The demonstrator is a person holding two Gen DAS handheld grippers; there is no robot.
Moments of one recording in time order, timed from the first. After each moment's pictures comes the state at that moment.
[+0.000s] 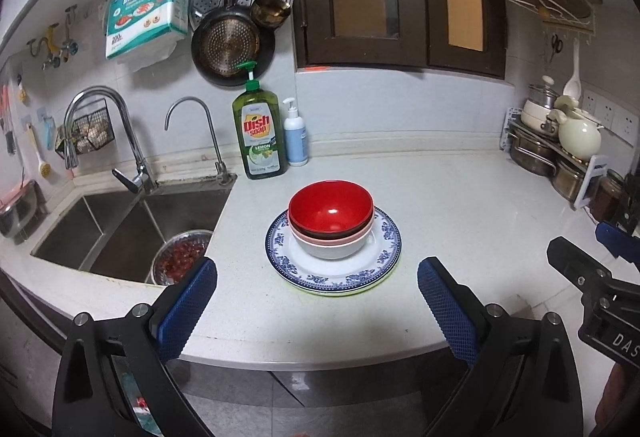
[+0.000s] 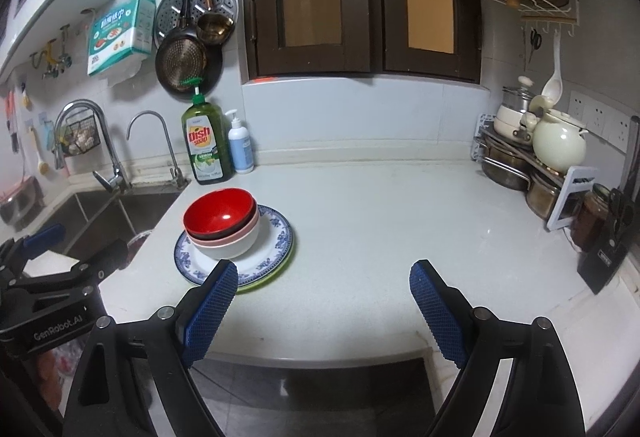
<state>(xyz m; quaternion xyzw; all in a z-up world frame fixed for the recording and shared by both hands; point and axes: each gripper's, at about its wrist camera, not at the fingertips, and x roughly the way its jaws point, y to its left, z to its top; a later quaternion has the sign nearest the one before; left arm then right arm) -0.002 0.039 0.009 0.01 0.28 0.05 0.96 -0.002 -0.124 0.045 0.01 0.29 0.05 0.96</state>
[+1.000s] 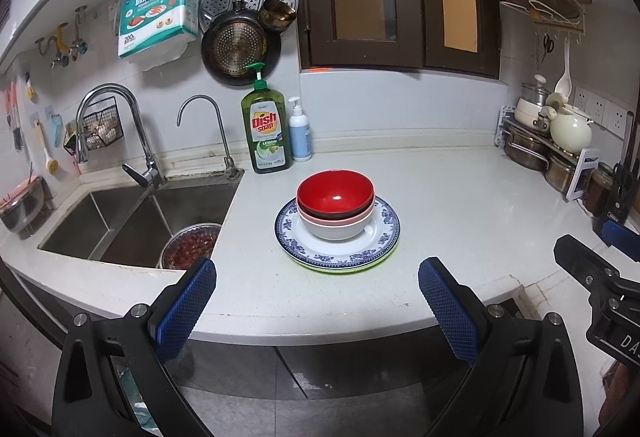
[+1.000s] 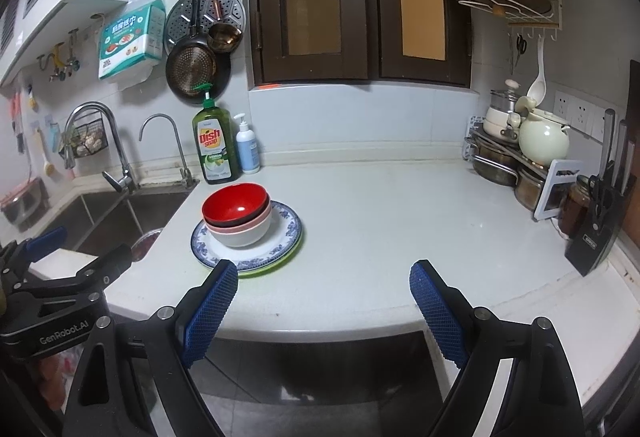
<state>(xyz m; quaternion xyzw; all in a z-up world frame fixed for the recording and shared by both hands) -0.046 0.041 0.009 0.01 0.27 0.06 0.96 -0.055 -0.113 0.053 0.01 0.28 0.04 0.96</state>
